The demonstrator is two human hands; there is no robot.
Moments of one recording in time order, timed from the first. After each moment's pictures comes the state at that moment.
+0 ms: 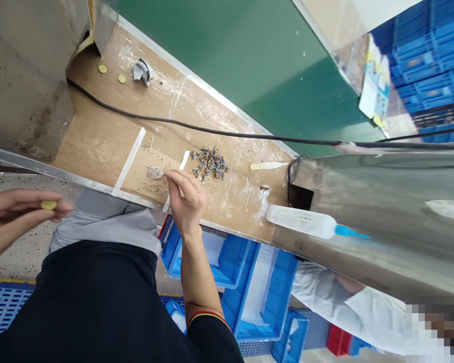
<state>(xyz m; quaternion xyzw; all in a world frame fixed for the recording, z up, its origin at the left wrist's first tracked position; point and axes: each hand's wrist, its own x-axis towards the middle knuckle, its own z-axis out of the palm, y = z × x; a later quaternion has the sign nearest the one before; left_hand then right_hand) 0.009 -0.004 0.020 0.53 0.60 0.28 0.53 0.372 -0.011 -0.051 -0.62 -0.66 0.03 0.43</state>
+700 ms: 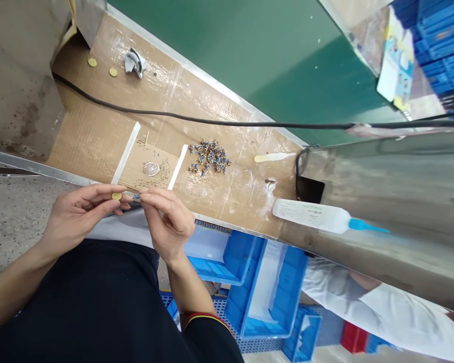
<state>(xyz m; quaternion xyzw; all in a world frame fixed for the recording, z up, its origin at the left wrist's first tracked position) 0.111 -0.003 -0.012 0.47 0.47 0.29 0.69 0.319 -0.057 -0.027 -0.58 -0.58 0.16 0.55</state>
